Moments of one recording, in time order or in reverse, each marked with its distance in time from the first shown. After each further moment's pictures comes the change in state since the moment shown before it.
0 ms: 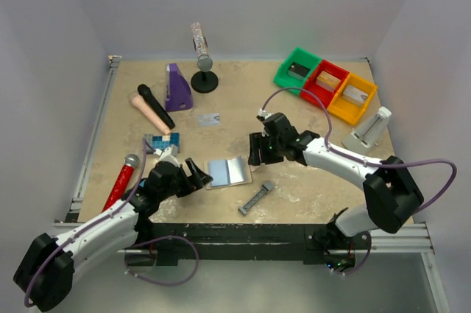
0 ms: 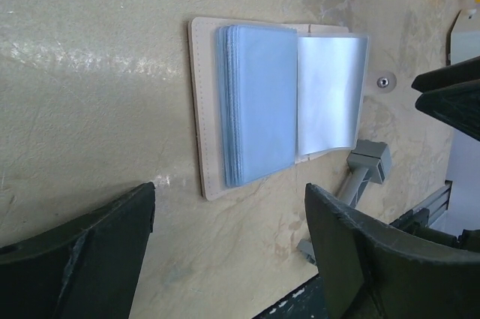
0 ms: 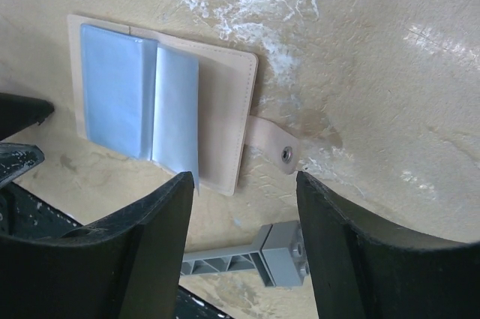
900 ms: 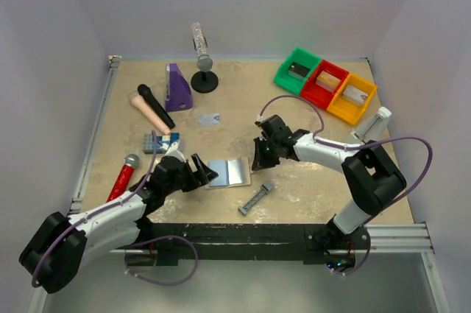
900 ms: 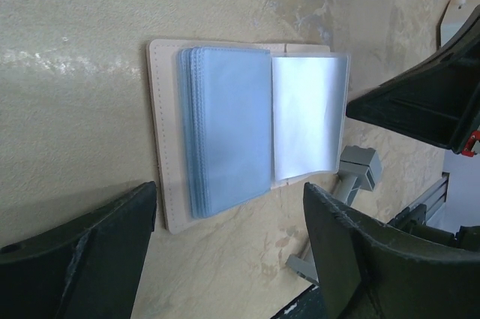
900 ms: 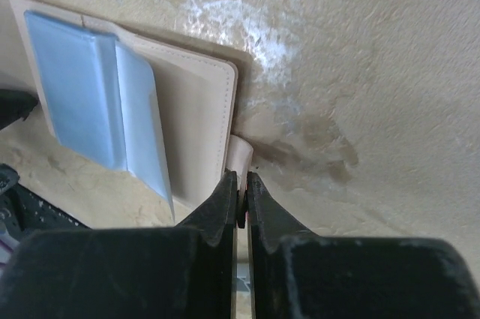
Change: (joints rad) left arm -0.005 0.197 0.029 0.182 0.031 0.035; right arm -0.037 0.175 0.015 0.033 -0.101 0.051
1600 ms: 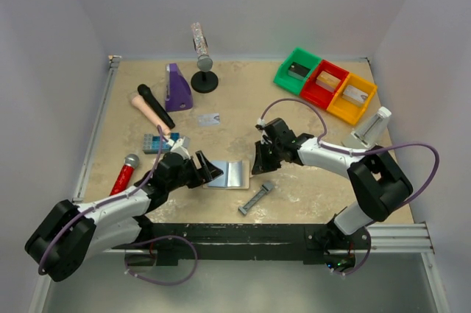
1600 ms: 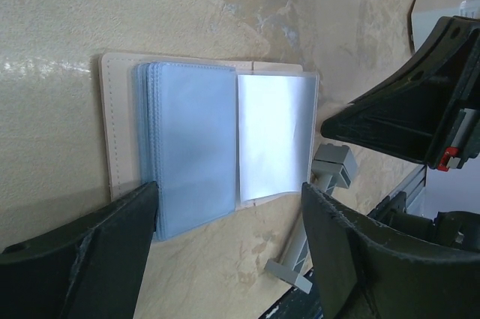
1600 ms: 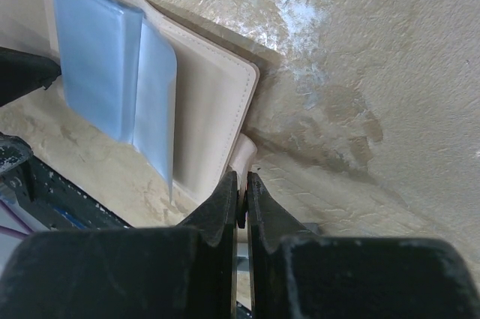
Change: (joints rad) left arm 0.000 0.114 0.026 0.137 0.068 0.003; right arm 0.000 -0.071 -0.075 0.031 -0.077 -0.010
